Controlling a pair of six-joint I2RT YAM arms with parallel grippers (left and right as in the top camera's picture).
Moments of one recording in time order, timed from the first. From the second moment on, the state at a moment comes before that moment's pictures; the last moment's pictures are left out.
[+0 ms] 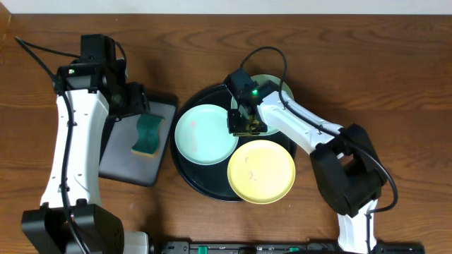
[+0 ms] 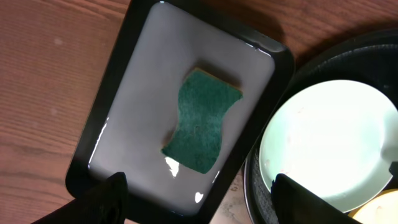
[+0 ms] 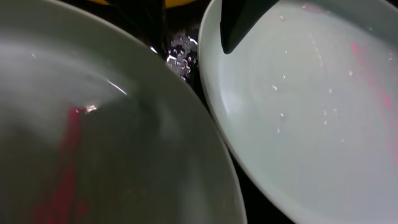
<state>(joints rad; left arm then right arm) 0.09 1.60 1.49 -1.20 -0.01 -0.15 0.63 2.09 1.52 -0.84 -0.16 0.57</state>
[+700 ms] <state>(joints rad) 0.09 1.89 1.49 -1.07 0.13 0.04 0.64 2.13 1.53 -0.80 -0.16 0.59</state>
